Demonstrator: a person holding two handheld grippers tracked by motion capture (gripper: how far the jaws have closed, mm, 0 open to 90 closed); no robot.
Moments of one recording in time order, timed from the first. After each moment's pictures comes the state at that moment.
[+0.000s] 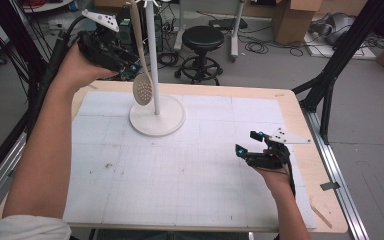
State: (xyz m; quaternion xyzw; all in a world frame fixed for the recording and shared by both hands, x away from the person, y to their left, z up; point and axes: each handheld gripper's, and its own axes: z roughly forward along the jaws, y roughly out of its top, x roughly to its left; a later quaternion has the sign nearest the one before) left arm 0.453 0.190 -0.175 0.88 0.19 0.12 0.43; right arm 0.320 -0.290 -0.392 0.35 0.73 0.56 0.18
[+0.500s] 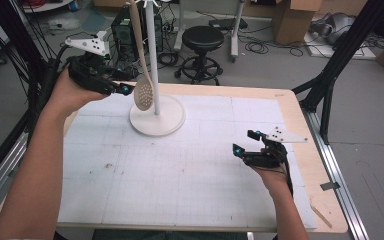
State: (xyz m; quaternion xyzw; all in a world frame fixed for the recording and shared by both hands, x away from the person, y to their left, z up) left arm 0.414 0.211 -0.215 0.86 0.18 0.10 0.47; right arm 0.322 -0.282 -0.391 0.34 0.73 0.56 0.18
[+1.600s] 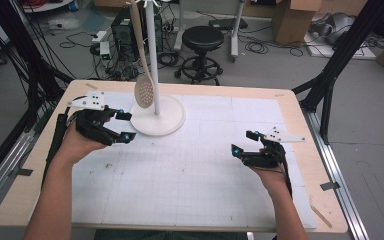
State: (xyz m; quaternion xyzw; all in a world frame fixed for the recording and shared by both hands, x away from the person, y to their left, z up) left arm 0.362 0.219 -0.324 0.82 0.17 0.06 0.54; right arm 0.323 -0.280 -0.393 0.35 0.74 0.55 0.18
